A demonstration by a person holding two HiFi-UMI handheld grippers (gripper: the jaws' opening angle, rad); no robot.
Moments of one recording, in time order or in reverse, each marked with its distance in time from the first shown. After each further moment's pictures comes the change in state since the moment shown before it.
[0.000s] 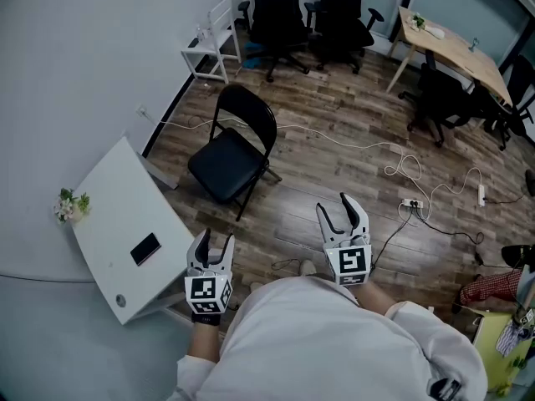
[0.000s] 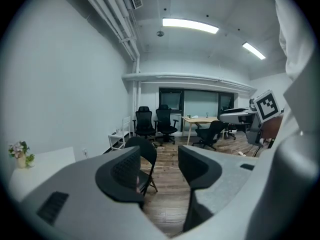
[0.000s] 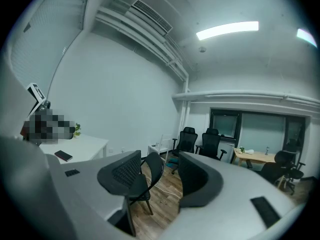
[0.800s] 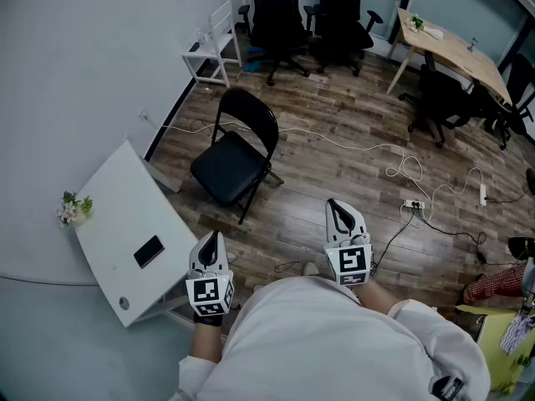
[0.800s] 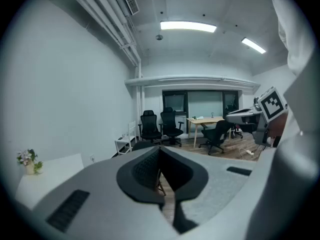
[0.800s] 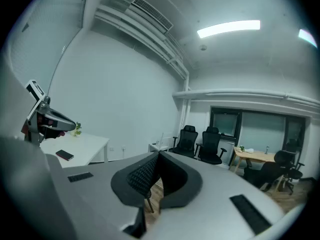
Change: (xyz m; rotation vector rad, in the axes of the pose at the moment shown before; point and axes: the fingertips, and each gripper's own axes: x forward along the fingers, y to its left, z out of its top) left arm -0.008 0.014 0.013 0.039 -0.036 0.075; right arm 0.001 0.008 -0.001 -0.002 0.028 0.000
